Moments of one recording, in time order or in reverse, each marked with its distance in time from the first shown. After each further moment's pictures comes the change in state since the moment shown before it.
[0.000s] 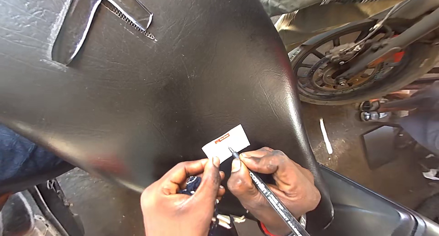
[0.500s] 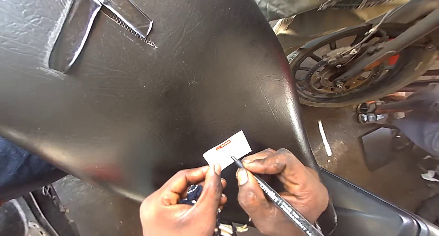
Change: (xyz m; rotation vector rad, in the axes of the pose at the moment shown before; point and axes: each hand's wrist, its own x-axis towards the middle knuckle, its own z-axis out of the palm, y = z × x) left_hand 0.001 0.001 -0.001 -0.038 -0.029 -0.021; right_hand 0.009 -0.005 -0.008 0.064 -0.106 0.095
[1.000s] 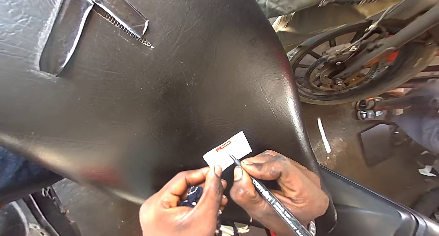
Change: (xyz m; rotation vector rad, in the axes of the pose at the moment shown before) left_hand 0.000 0.001 -0.001 0.023 -0.004 0.003; right_hand -0.003 0.008 0.005 -0.068 0.070 -0.103
